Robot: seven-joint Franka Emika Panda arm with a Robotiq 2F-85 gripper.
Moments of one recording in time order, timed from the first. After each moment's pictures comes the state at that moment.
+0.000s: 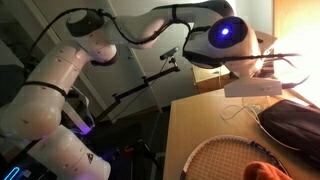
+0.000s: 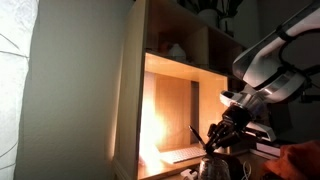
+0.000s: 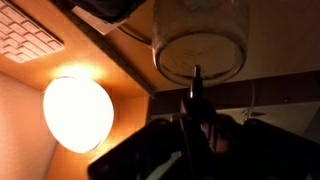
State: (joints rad) arm -2.21 -1.12 1.91 -1.87 2.01 1.97 -1.96
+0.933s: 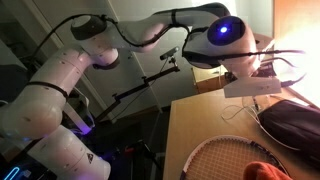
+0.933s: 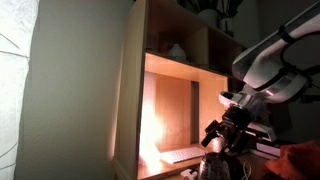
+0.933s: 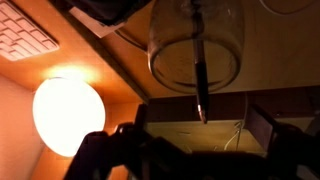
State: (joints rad) arm -2.17 -1.18 1.87 -1.87 2.01 1.94 -1.98
